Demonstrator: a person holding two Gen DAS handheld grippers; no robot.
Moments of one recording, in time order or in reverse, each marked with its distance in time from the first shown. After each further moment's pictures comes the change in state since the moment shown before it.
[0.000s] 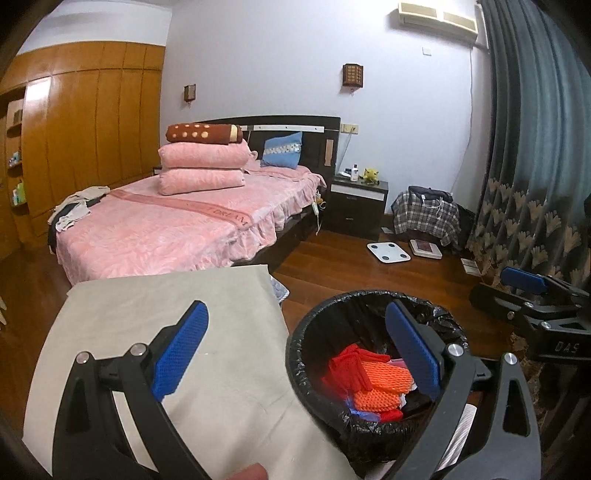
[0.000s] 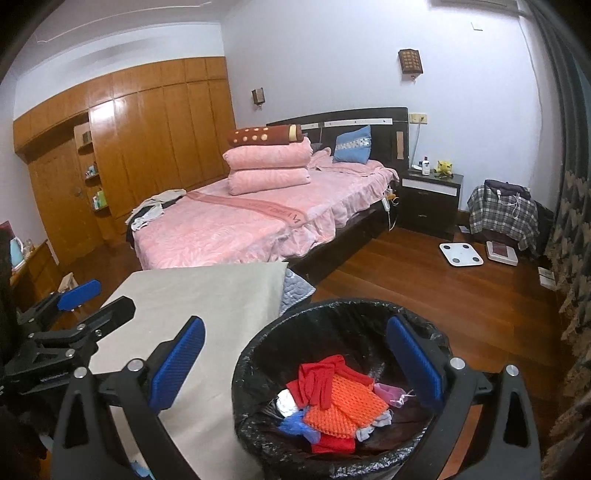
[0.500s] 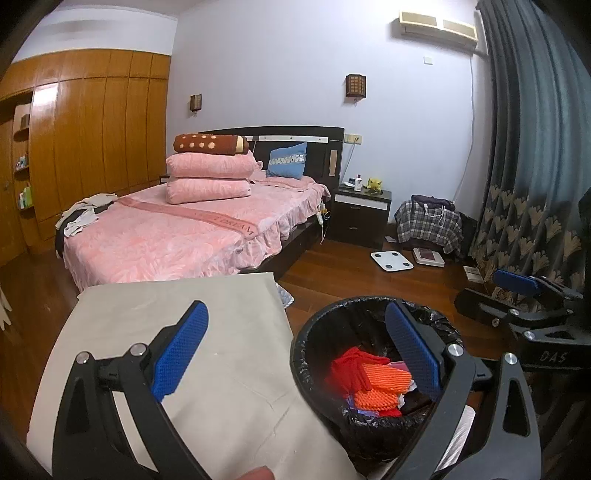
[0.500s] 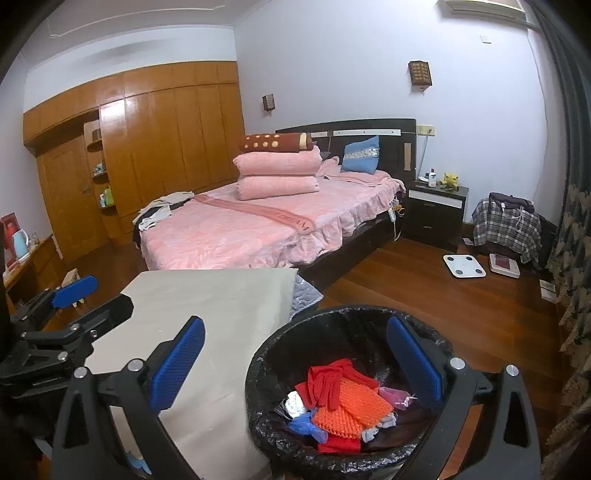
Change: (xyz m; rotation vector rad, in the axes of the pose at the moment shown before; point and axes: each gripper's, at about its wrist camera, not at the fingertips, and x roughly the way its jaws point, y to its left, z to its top) left arm -0.028 -0.002 -0.001 0.000 -0.038 0.017; right arm -0.017 0.019 -0.004 -0.031 -0.025 0.016
